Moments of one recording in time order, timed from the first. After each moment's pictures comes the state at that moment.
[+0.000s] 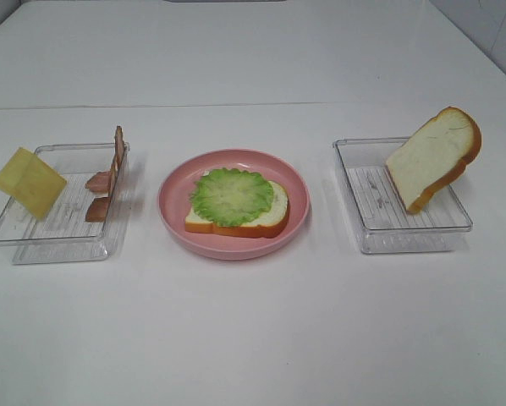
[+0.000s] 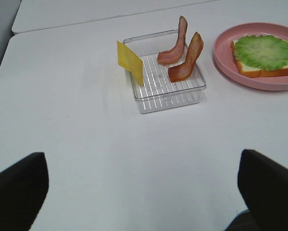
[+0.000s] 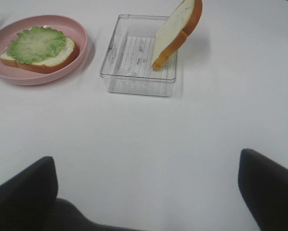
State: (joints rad) left arm 0.10 0.00 -0.52 -0.18 1.08 0.22; right arm -0.01 0.00 -0.47 0.14 1.08 -0.12
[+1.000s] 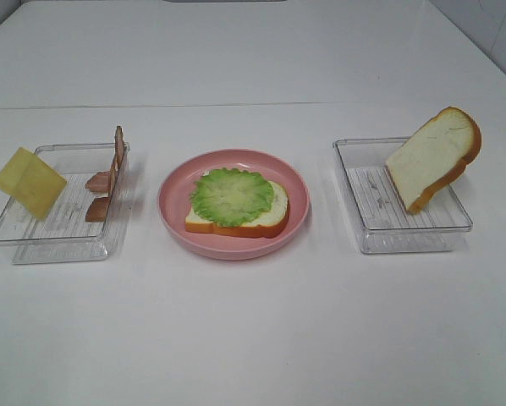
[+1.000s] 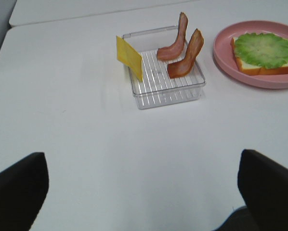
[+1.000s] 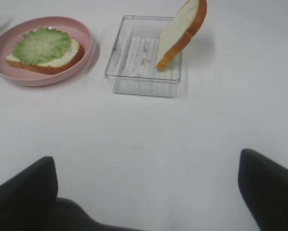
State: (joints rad) left arm 0.10 0.03 -0.52 -0.18 1.08 0.20; right arm -0.01 0.00 -0.47 0.15 1.08 -0.12
